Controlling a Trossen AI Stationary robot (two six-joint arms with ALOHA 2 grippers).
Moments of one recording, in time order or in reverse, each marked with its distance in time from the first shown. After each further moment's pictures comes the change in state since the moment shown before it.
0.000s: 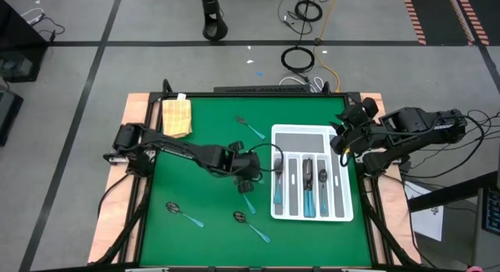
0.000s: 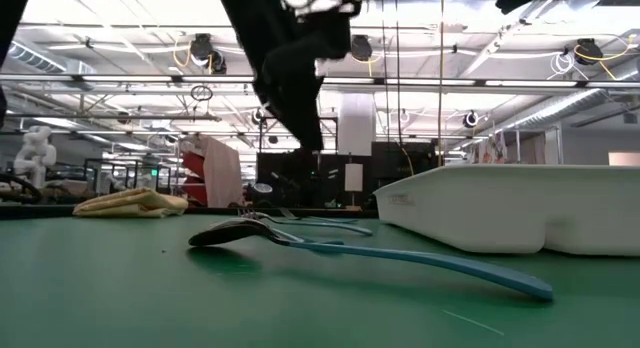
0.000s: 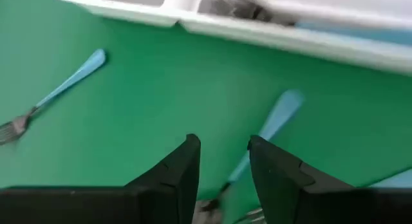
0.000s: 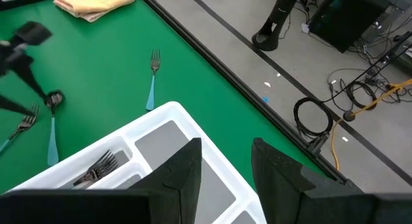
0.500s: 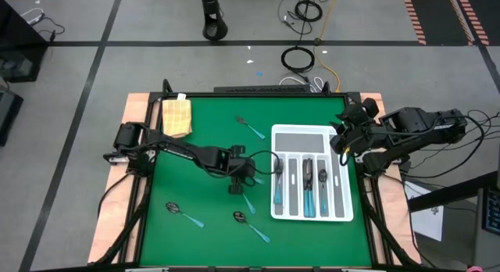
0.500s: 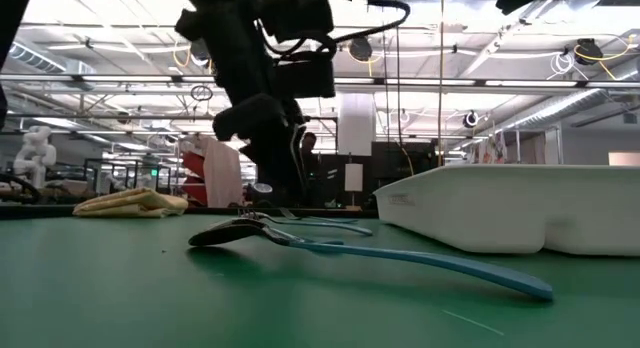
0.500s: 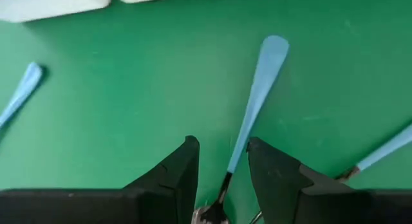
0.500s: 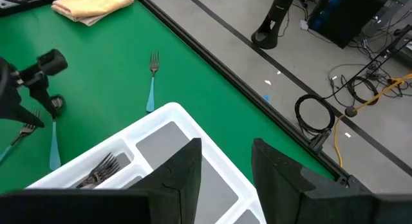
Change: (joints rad) left arm 0.029 0.000 -0.200 0.210 0.110 0.302; right arm 0.000 0.000 0.000 -0.006 0.003 0.043
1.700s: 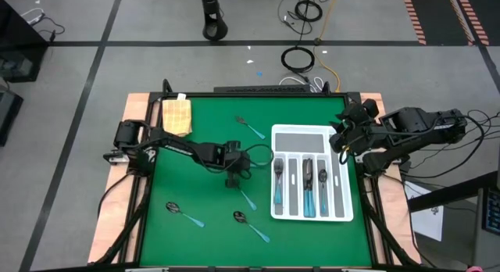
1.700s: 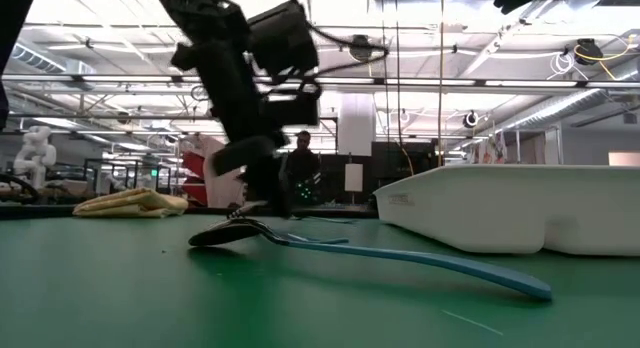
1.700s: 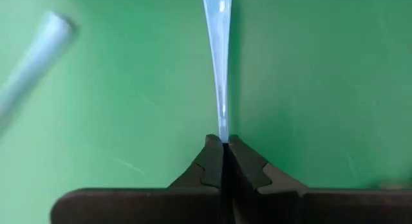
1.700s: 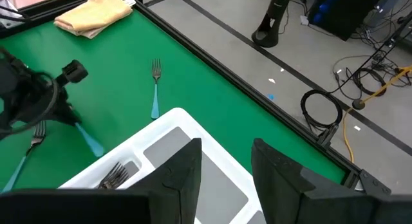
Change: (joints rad) left arm 0.066 -0.012 -0.121 0.109 -0.026 0.028; right arm 0.000 0.000 0.000 0.013 0.006 0.066
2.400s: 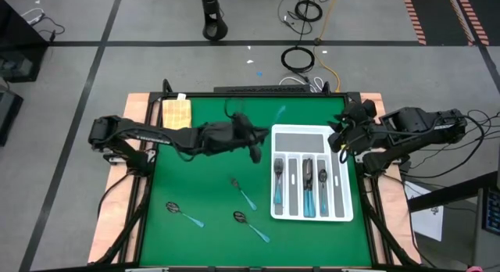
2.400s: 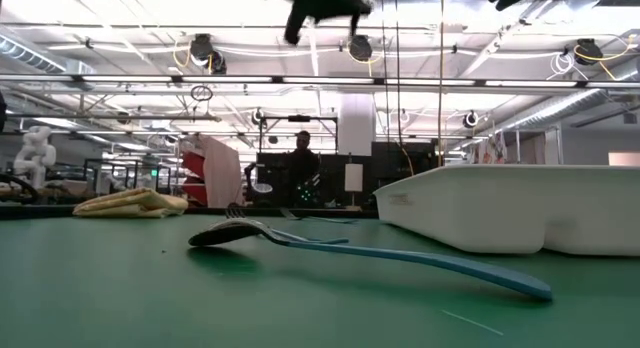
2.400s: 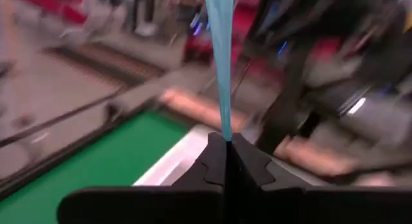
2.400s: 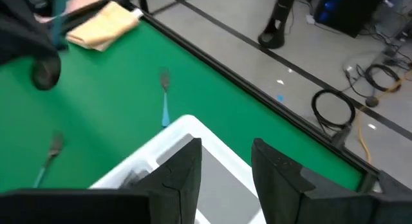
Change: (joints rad) left arm 0.014 -0.252 0.119 0.583 -0.143 -0.378; right arm 0.000 0.002 0.000 0.061 -0.005 0.009
